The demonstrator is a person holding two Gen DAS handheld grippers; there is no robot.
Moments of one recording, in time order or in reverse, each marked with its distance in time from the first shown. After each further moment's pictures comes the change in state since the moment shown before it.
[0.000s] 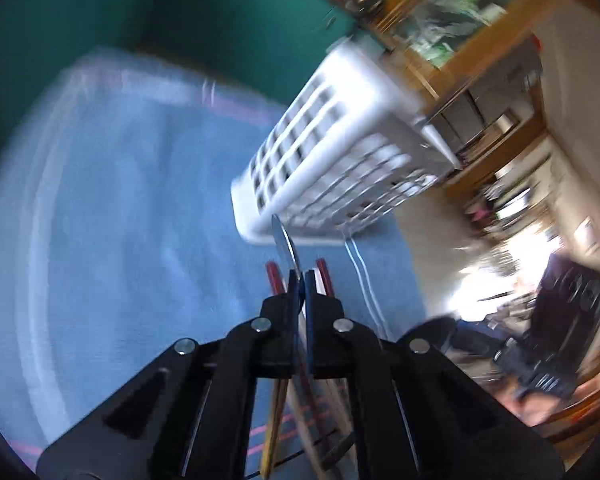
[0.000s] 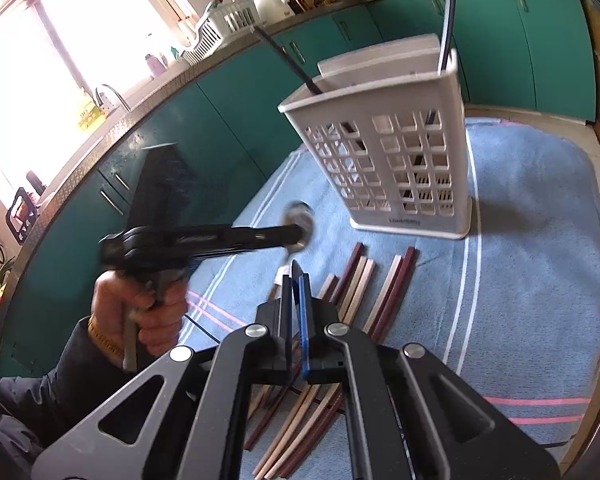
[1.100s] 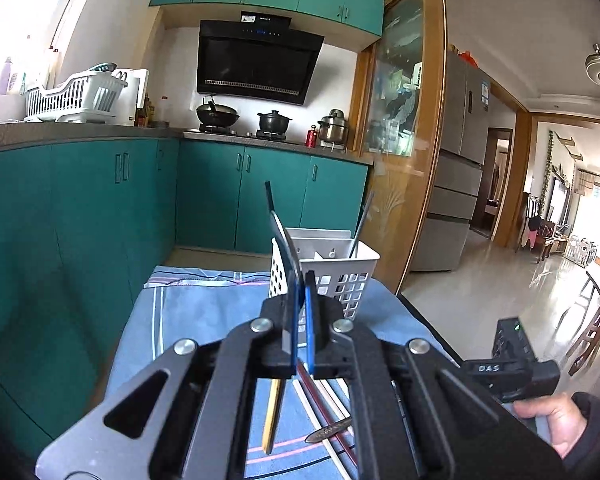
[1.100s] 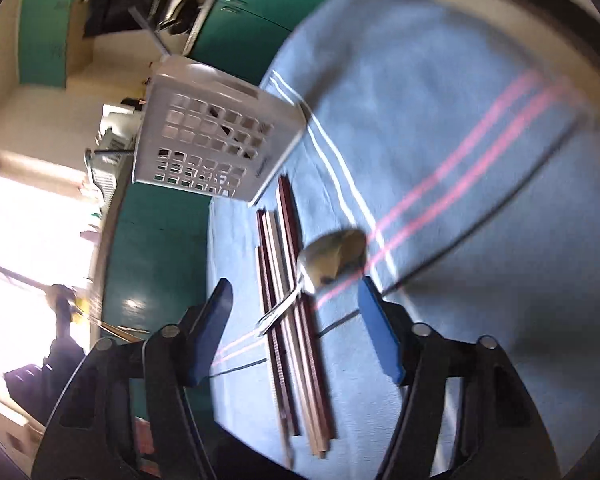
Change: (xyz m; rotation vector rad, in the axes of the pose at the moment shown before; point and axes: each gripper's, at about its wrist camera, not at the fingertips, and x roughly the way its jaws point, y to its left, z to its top) left arm -0.142 -0.085 -0.055 0.330 -0.536 0.179; right arm -0.004 -0.083 -0.120 0.879 -0.134 0.036
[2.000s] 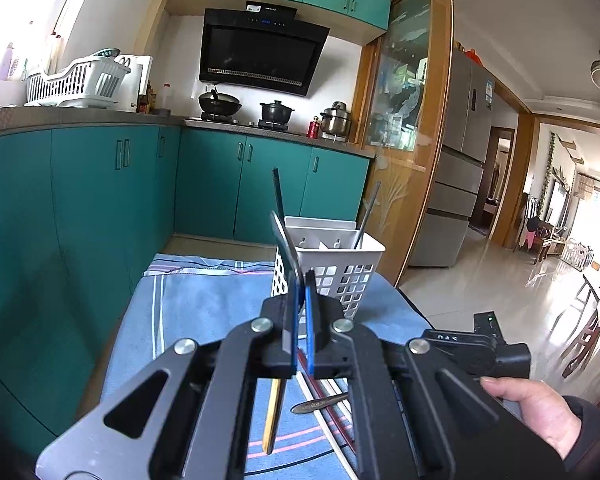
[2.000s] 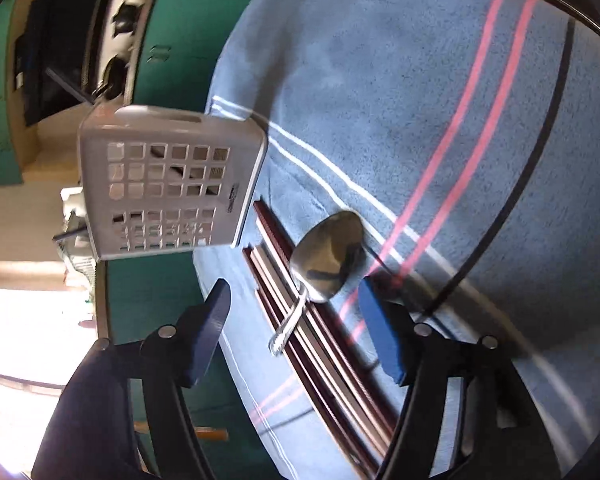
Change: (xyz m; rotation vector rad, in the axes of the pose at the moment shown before) left arm 0.008 0.011 -0.002 -0.030 0.033 -0.009; right arm 0.023 0.022 0.006 0.303 -0.155 -0.097
